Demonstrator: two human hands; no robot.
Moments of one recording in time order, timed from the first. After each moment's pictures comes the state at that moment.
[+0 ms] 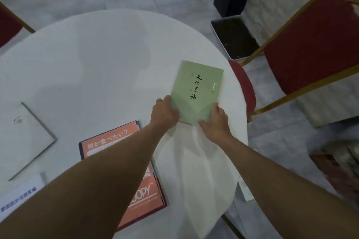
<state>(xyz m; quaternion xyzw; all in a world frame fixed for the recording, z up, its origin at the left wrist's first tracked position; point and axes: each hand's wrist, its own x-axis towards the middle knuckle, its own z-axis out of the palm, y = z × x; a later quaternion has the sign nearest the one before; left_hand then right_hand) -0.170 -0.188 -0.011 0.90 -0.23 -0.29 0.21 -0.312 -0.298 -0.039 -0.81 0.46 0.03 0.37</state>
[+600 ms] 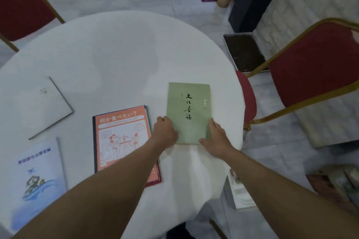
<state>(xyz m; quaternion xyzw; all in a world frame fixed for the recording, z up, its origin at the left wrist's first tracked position) -0.250 -0.120 -0.007 0.91 -0.20 -0.32 0.16 -0.373 -0.261 -0.017 -0.85 0.35 0.14 0.35</state>
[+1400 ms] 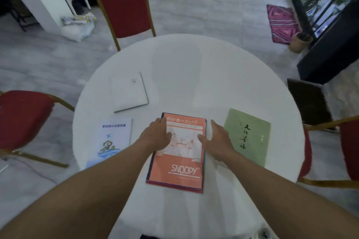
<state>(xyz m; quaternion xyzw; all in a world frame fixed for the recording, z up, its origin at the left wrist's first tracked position) -0.194 0.074 0.040 0.95 -0.11 -0.24 0.15 -0.257 -0.140 0.021 -0.91 0.19 0.14 0.33</state>
